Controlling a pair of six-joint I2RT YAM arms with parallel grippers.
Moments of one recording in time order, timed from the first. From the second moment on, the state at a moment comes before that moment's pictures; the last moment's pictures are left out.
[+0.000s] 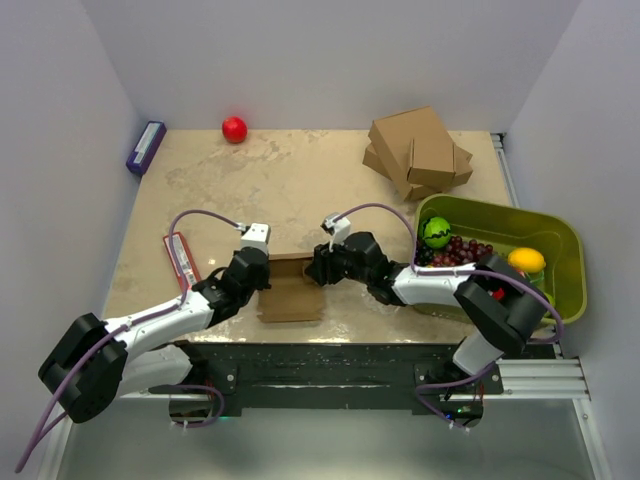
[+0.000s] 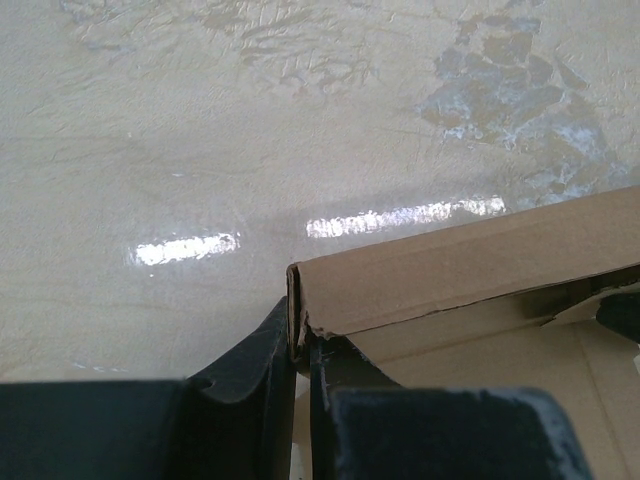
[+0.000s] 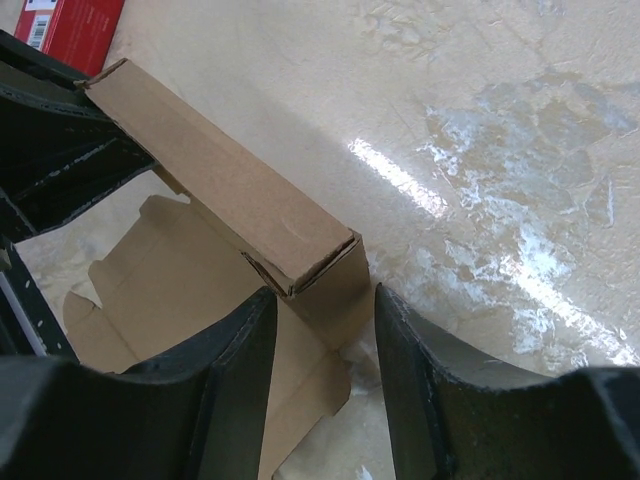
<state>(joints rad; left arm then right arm) -0.71 1.12 0.43 0.02 -0.43 -0.38 0.83 1.60 0.67 0.48 -0.10 0.37</state>
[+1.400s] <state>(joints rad) -0.71 1.06 0.42 -0.04 -0.43 -0.38 1.00 1.77 0.97 0.11 0.53 0.48</state>
